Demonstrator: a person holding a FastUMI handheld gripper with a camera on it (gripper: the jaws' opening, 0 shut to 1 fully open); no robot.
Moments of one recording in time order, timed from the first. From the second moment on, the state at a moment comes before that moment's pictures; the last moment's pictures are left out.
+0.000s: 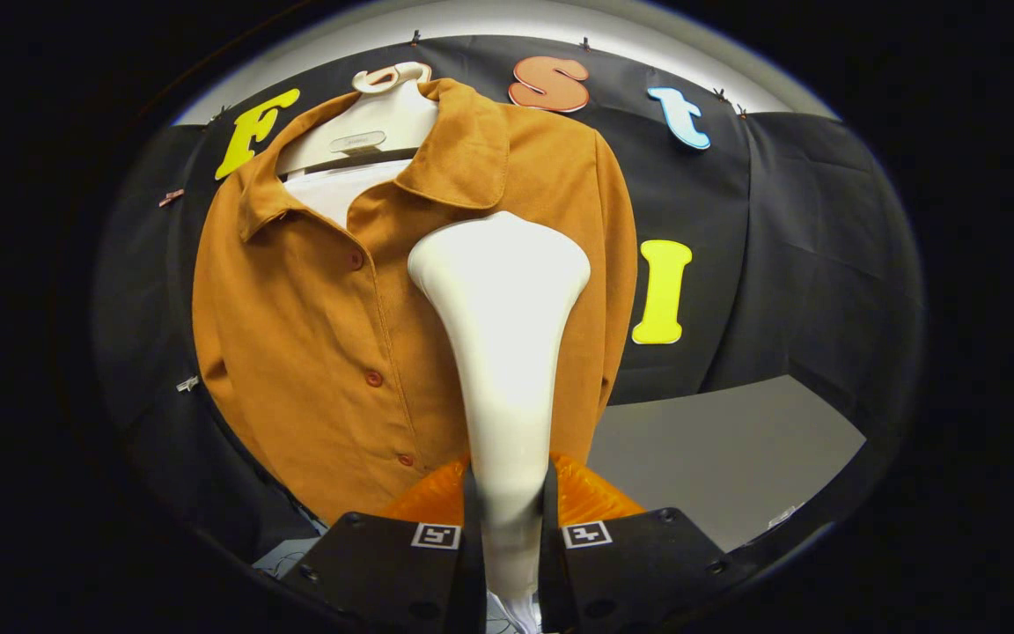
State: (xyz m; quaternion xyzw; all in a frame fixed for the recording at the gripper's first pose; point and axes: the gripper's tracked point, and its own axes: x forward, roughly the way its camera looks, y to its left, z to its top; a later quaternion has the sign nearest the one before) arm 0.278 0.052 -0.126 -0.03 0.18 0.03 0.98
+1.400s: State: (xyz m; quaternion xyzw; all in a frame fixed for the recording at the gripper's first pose) arm 0.222 0.034 -0.378 -0.02 0.27 0.00 0.96
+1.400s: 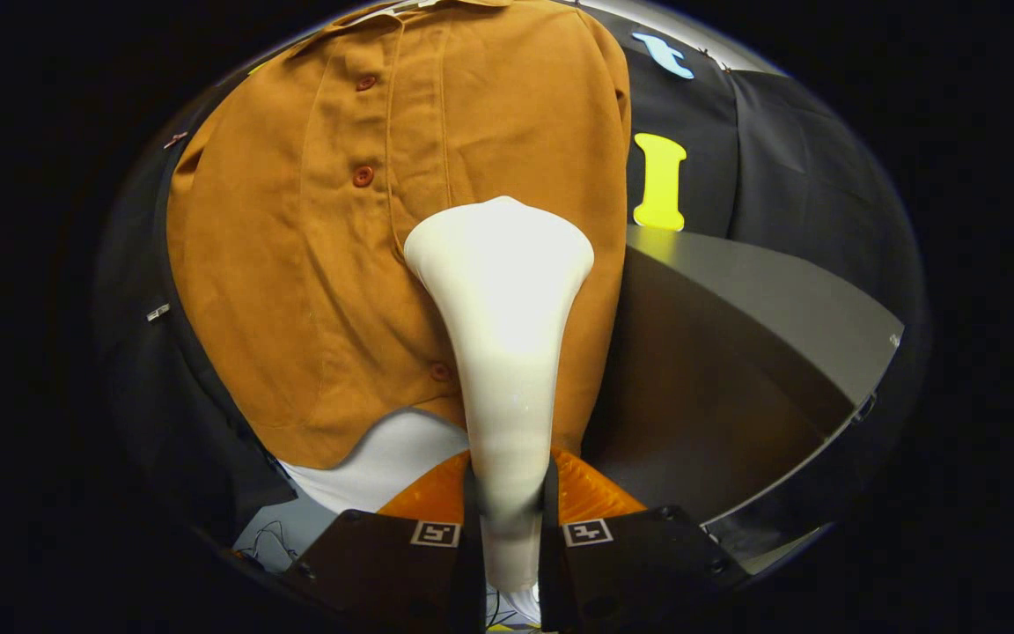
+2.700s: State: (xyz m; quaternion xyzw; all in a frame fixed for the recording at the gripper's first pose) arm 0.130 0.126 -0.197 -0.02 0.19 0.08 0.98
